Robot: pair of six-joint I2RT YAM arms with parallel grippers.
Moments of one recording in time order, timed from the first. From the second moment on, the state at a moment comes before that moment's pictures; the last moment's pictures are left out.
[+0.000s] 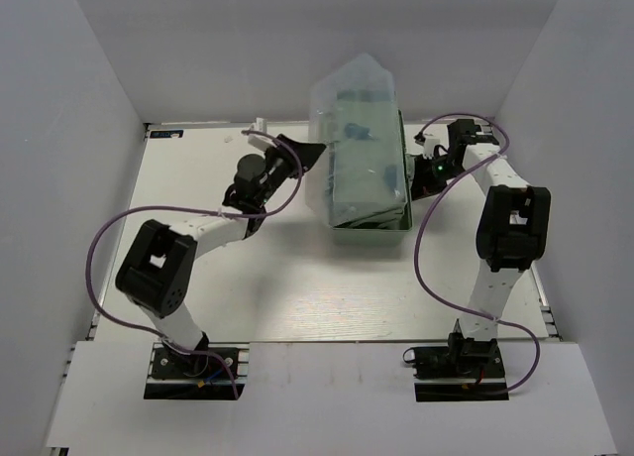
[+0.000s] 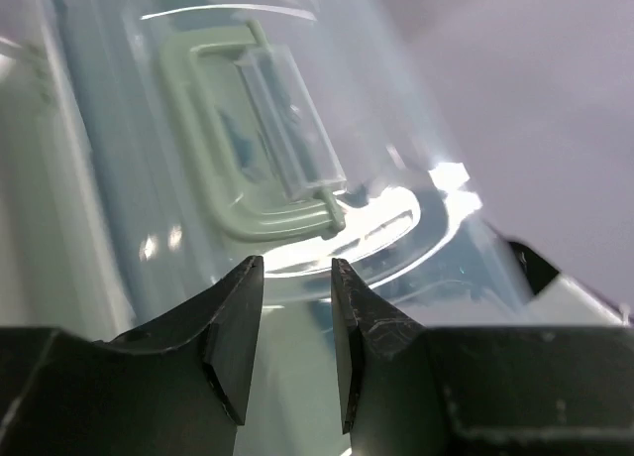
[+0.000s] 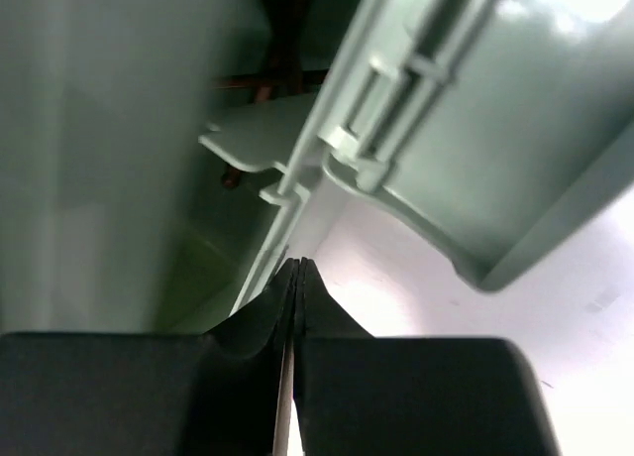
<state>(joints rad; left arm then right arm) -0.49 1.63 0.91 0.82 0.07 -0.96 0.02 1.98 1.59 -0.87 -0.59 -0.26</state>
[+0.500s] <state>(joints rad) -0.52 1.35 0.89 0.51 0.00 -0.80 0.03 1.82 1.42 -0.73 -0.39 -0.14</state>
